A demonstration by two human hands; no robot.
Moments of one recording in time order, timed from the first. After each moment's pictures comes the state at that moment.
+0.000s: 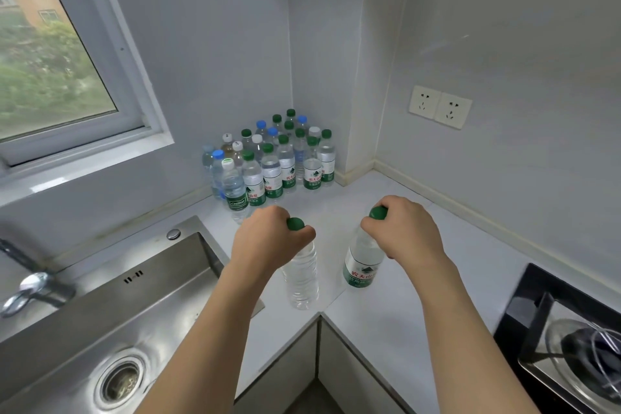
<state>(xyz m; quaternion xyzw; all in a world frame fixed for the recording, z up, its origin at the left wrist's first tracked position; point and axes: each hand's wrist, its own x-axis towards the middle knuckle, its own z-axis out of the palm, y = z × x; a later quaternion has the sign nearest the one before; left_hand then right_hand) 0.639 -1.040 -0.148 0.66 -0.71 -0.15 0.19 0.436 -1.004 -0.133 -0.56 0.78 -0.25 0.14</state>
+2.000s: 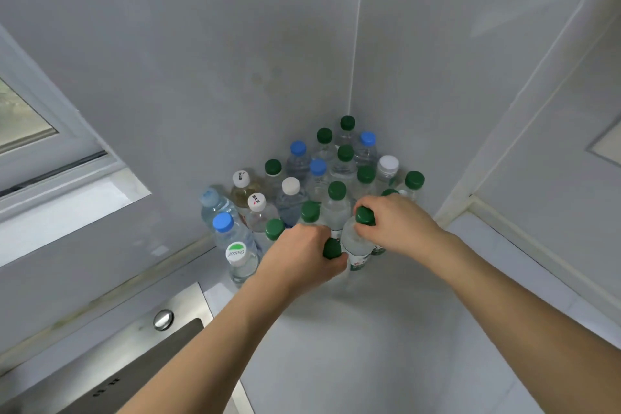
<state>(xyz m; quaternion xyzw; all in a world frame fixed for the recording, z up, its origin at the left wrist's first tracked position) 0.660 -1.386 -0.230 0.58 -0.79 -0.17 0.10 0.476 -1.425 -0.223 -0.78 0.60 -0.07 0.18</state>
